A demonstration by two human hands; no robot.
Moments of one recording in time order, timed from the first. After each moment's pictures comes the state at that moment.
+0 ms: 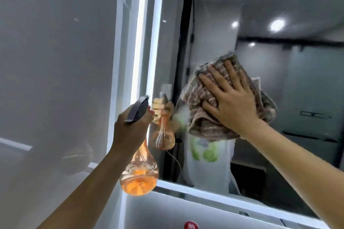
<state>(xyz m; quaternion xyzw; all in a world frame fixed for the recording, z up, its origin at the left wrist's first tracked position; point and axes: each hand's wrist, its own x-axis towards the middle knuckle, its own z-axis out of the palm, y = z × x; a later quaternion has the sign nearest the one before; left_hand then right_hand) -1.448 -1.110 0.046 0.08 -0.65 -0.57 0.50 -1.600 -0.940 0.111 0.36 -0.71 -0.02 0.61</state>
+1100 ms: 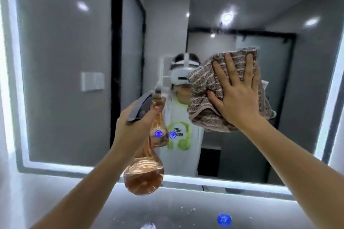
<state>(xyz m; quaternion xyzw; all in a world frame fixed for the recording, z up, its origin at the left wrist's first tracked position) -1.542 -0.820 0.039 -0.05 -0.63 -0.62 0.46 -1.669 -0.632 0.094 0.22 -0.78 0.04 0.59</state>
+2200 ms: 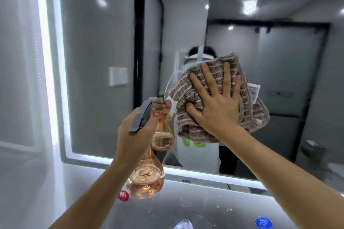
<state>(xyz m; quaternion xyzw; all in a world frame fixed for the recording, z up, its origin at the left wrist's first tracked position) -1.518 -0.901 0.006 0.02 -0.66 -0.58 0.48 -1.640 -0.759 0.052 0.27 -0.78 0.04 0.56</state>
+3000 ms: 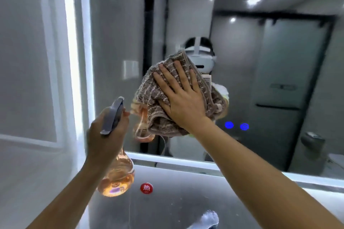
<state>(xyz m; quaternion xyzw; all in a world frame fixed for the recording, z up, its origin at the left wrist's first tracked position) -1.471 -1.023 -0.019 0.09 -0.67 -0.50 0.54 -1.612 -0.900 0.040 0.37 -0.73 0.00 0.58</state>
